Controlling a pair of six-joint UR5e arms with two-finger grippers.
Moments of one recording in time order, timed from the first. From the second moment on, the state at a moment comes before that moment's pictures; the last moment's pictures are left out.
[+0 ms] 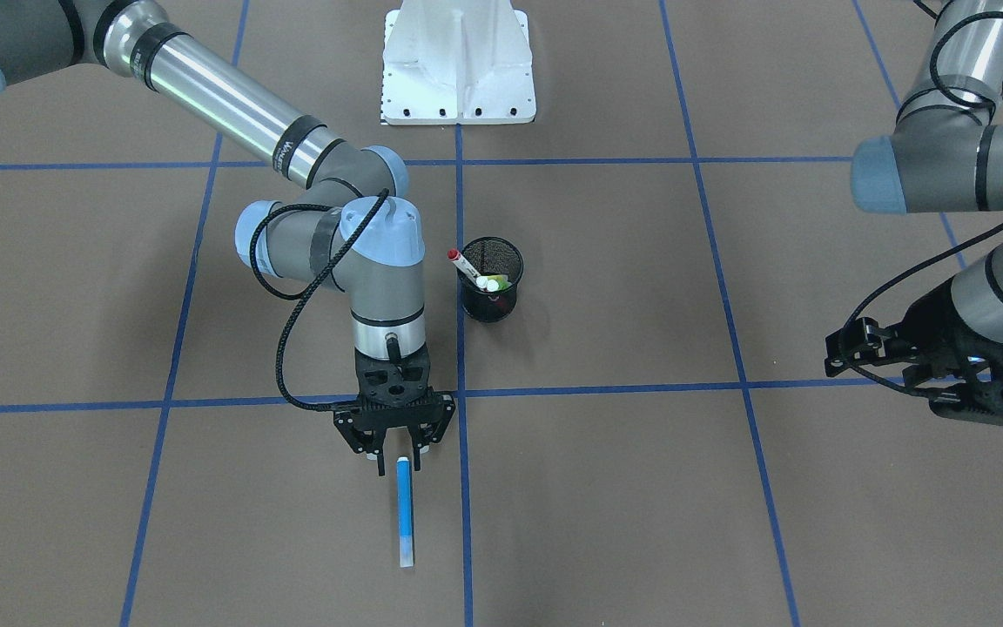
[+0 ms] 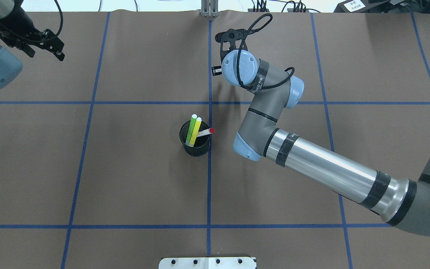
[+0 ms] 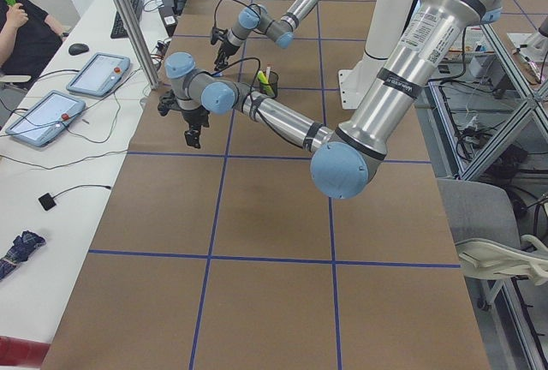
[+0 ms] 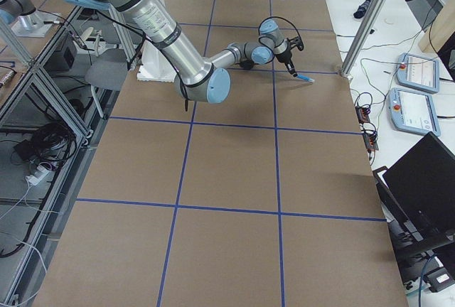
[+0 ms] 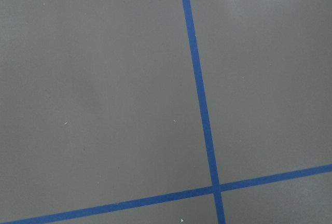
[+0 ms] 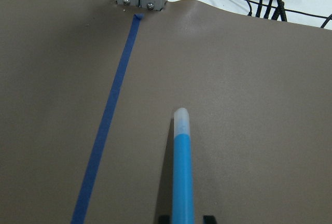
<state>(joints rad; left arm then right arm) -1.16 -2.09 -1.48 -1.61 -2.30 -0.44 0.63 -0.66 1.08 -1.07 1.41 0.97</state>
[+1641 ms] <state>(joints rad) -0.94 -2.30 -1.64 -1.60 -2.30 -0.23 1.04 -0.66 1.31 -1.57 2.31 0.98</state>
